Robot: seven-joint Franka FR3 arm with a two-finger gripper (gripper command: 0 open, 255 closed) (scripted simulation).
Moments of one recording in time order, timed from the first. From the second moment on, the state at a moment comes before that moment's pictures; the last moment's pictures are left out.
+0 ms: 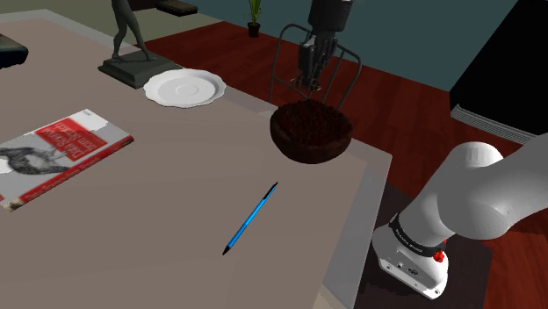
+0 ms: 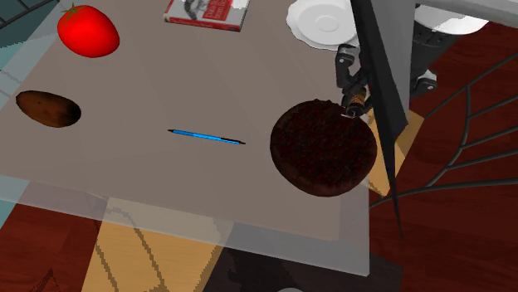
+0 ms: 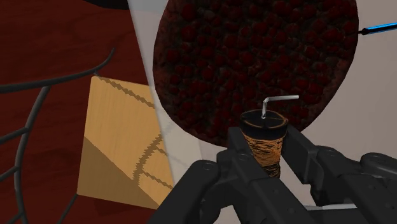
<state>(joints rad) 0.14 -0.48 0.05 -2.16 0.09 1.68 0.06</state>
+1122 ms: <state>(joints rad) 0.14 -0.49 0.05 -2.27 0.10 1.78 0.05</state>
